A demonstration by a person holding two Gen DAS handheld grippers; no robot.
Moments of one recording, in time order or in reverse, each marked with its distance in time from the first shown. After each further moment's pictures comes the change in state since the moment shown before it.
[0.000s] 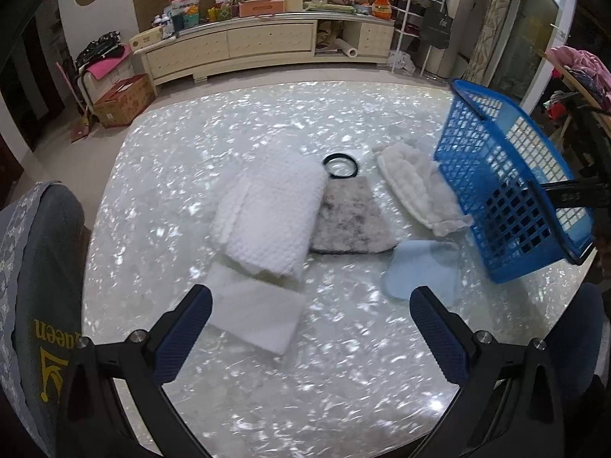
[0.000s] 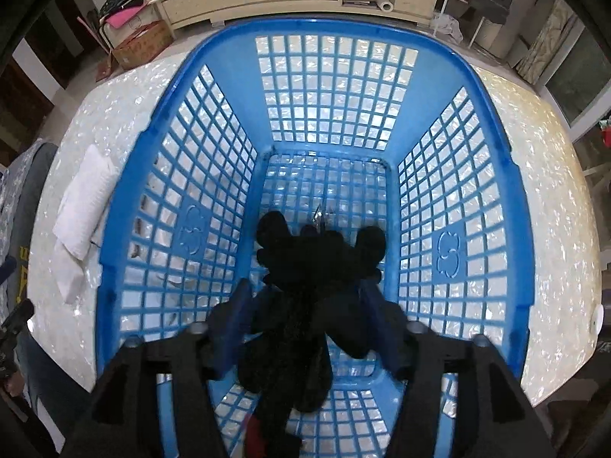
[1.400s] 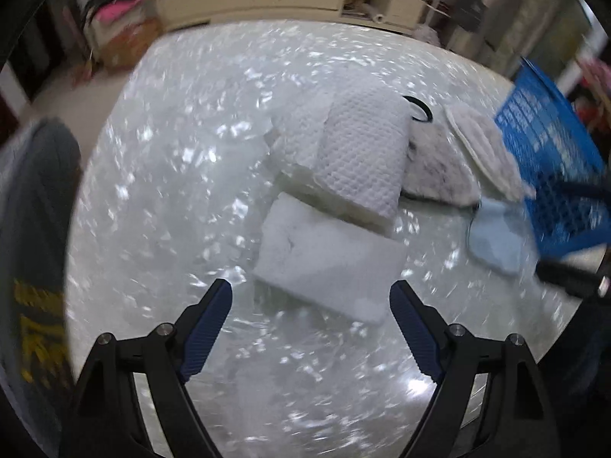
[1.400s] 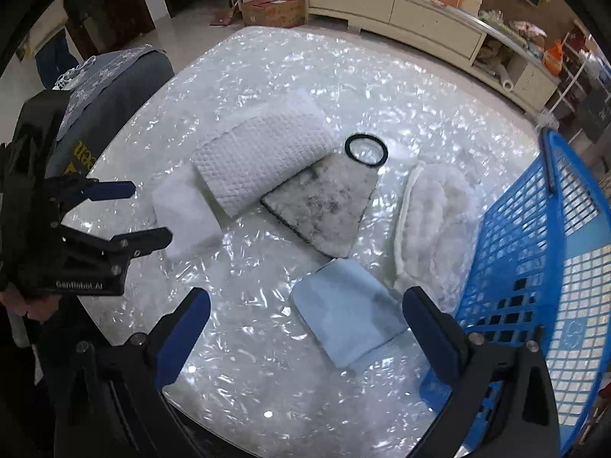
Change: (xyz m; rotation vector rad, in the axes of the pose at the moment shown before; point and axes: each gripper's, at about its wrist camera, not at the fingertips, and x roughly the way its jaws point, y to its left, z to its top) left arm 0.055 0.072 -0.028 -0.133 0.163 -0.051; right arm 0.001 0.191 -0.031 -0.422 -0.052 0.113
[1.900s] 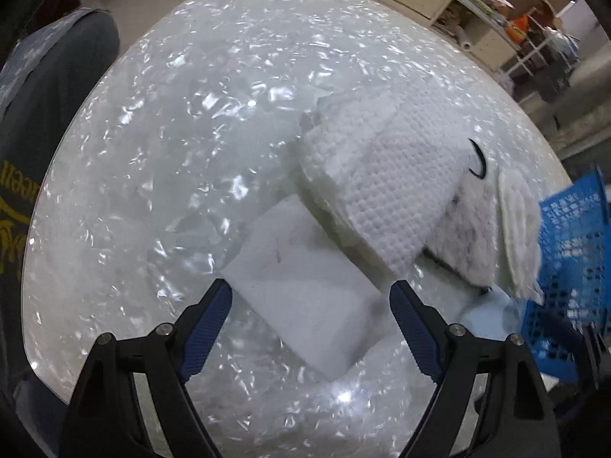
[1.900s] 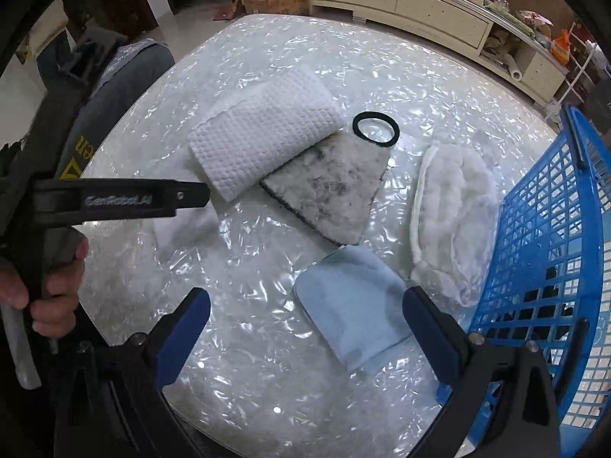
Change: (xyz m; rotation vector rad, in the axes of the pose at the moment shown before) left arm 0.035 0.004 0.023 -0.405 0.080 0.055; right arm 0.017 -0.003 -0.005 0.008 0.015 0.044
